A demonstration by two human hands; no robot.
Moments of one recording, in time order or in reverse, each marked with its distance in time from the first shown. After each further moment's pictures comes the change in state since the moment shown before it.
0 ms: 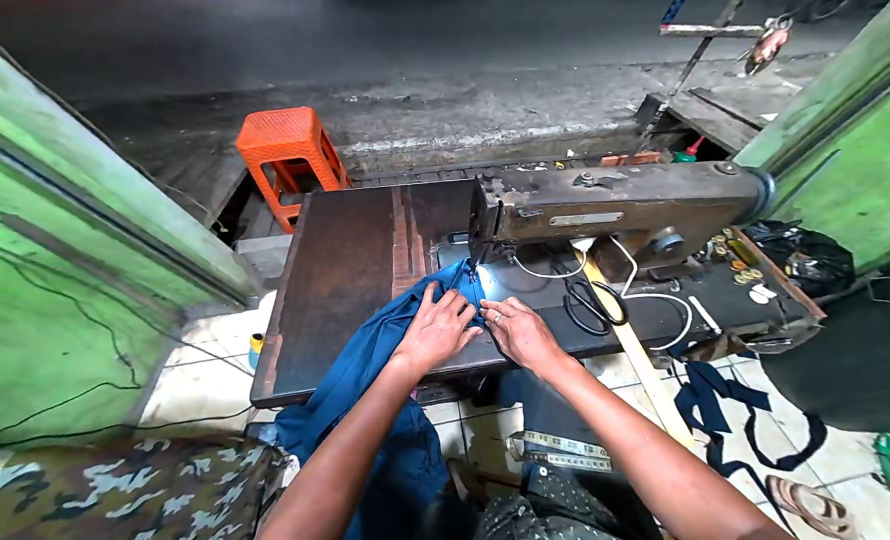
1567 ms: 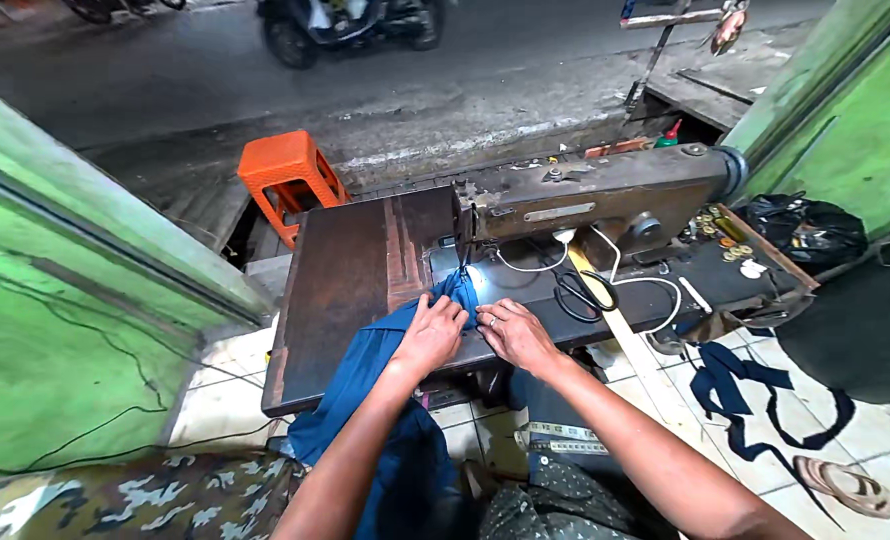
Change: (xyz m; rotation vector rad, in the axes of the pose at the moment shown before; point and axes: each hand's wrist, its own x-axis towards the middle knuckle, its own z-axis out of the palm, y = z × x) left_hand -0.004 0.013 -0.020 0.020 -0.129 0.010; right_hand -0.016 0.002 0.004 -0.010 0.089 -0.060
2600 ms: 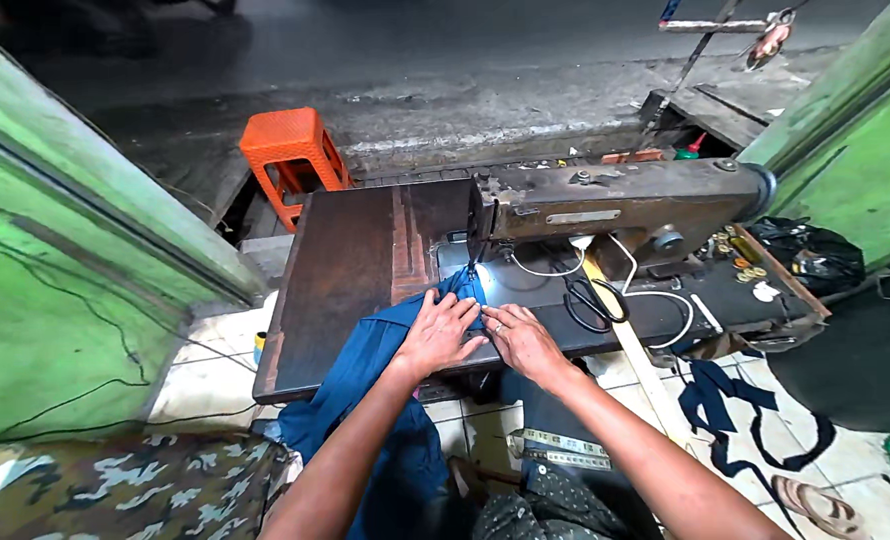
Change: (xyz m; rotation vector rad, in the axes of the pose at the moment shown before) left_hand 0.002 -0.006 0.023 -0.028 0.079 -0.007; right_hand 0.000 -0.008 -0.007 -0.048 -0.132 0.026
